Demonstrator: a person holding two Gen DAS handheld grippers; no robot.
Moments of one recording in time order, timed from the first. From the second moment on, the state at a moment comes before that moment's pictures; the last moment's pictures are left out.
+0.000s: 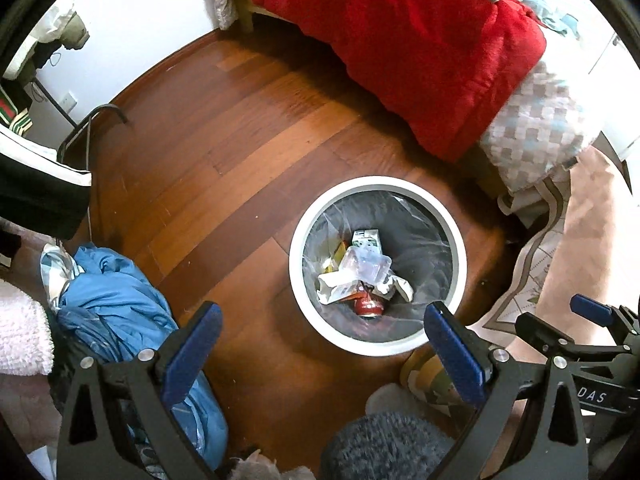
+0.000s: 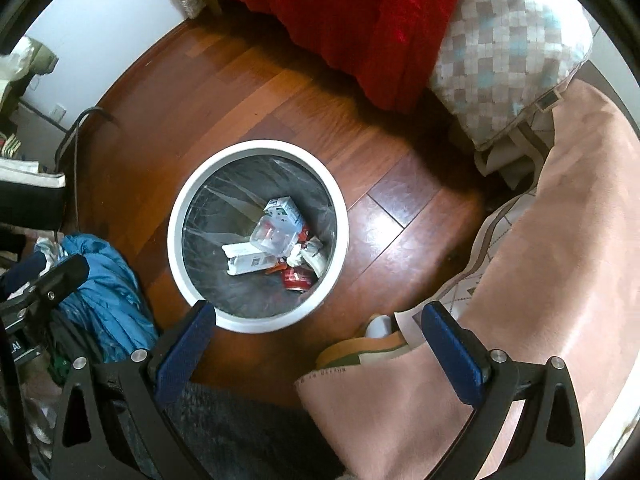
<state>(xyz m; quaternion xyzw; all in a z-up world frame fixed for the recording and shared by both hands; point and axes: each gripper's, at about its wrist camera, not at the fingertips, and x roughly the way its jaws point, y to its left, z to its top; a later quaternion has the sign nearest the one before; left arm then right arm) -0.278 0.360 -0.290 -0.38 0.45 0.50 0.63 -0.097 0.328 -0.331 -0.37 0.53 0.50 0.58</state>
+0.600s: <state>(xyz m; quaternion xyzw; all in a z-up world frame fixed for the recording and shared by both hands) -0.270 0.308 -0.186 -0.33 0.40 0.51 0.69 -0.092 0.274 -0.222 -0.27 0.51 0.55 0.61</state>
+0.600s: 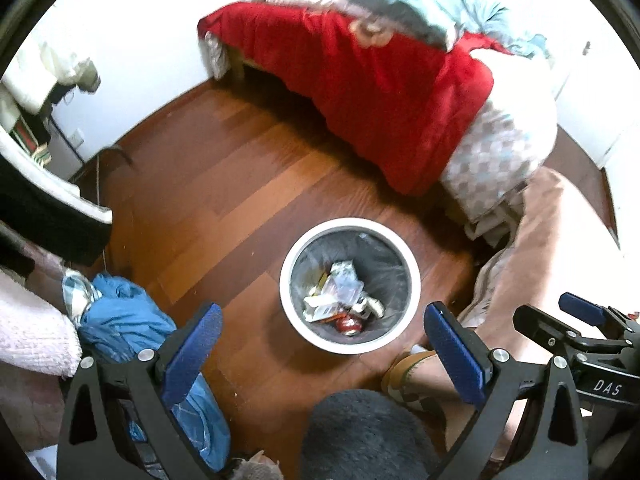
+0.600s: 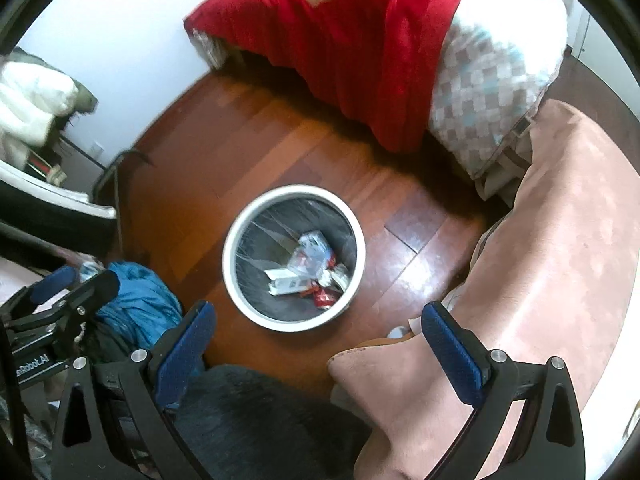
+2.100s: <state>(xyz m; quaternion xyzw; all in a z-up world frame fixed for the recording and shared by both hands) 0.194 0.066 -0.285 -0.11 0.56 0.26 0.78 0.311 -0.133 -0.284 -0.12 0.58 0.25 0.77</state>
